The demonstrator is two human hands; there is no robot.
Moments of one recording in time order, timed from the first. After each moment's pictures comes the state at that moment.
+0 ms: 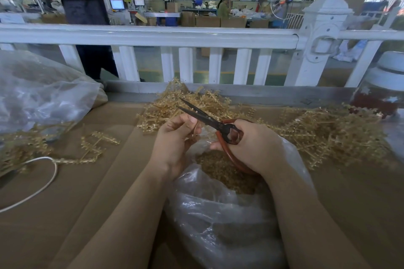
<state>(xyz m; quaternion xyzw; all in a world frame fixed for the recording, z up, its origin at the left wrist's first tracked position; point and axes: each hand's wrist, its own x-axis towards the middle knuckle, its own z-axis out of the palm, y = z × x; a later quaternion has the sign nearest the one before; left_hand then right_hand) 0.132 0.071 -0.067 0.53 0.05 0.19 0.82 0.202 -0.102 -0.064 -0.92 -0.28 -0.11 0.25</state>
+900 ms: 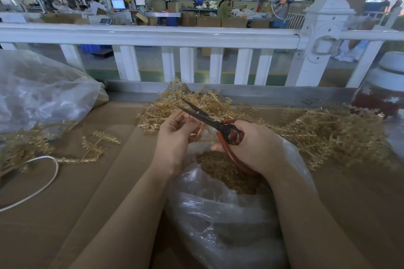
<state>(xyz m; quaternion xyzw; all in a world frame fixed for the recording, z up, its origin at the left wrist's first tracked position) 0.133 0.074 -0.070 0.58 0.02 0.24 0.77 0.201 -0.101 -0.064 -0.93 -0.28 -0.10 0.23</state>
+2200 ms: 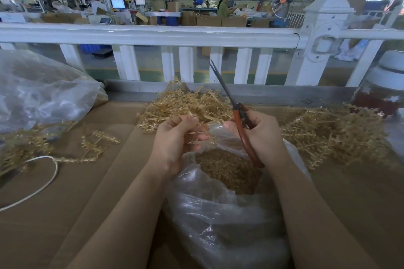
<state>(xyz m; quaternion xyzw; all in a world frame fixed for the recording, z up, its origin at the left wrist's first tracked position) 0.126 0.075 -0.060 0.55 0.11 0.17 0.81 0.210 -0.099 -0.067 -0.79 -0.21 -0.06 0.57</state>
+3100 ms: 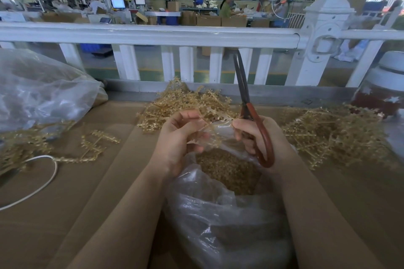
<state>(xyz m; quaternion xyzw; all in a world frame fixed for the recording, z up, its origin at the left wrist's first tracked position) 0.126 0.073 -0.063 0.55 0.06 0.16 0.82 0.199 -0.107 -0.049 -0.67 -0.17 0.16 0.71</state>
